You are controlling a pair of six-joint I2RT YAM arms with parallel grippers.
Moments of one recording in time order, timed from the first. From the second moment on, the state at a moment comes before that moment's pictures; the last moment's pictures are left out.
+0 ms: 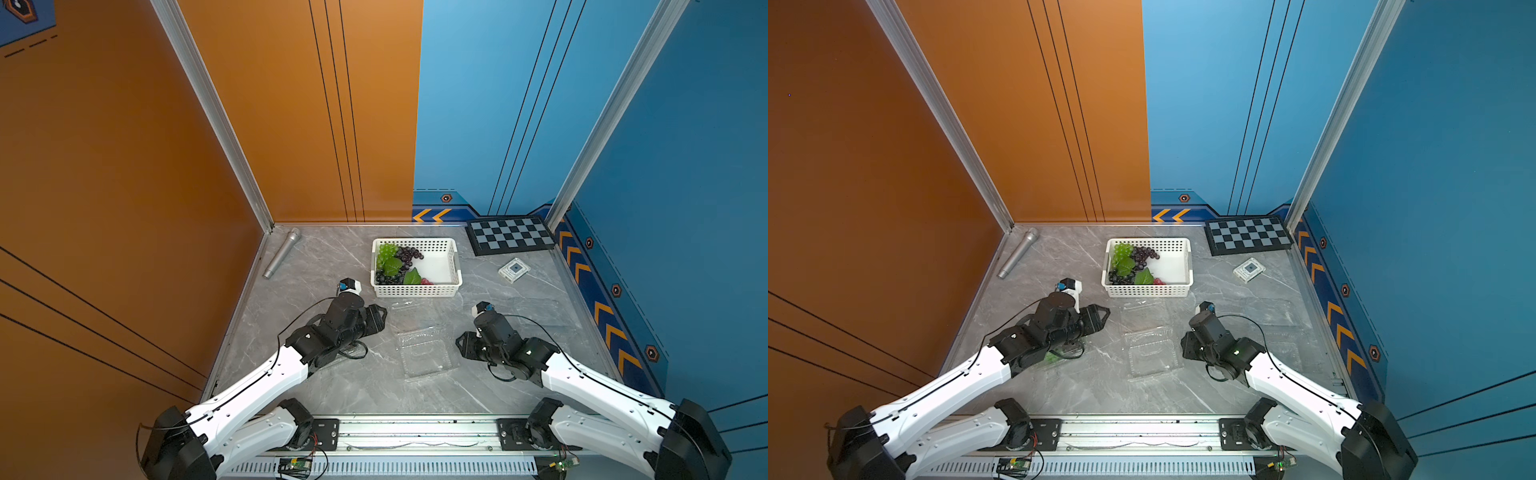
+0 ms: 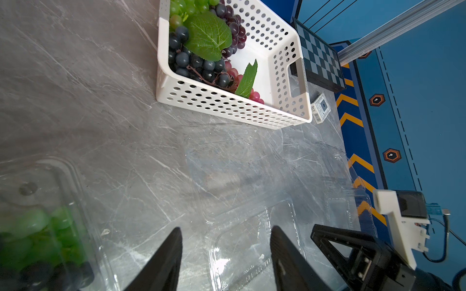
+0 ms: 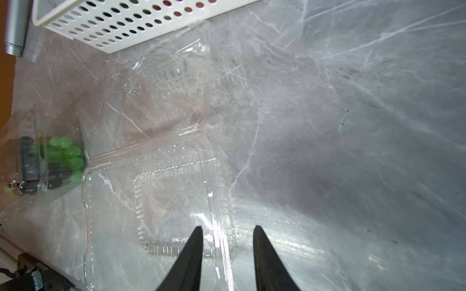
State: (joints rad) left arm -0.67 1.00 0.69 -0.33 -0.05 -0.86; right arm 0.73 1.01 0.54 -0.44 0.02 0.78
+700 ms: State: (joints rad) left arm -0.66 1.01 0.69 -0.33 -0.05 -0.86; right arm 0.95 1.09 0.53 -0.44 0.05 0.90
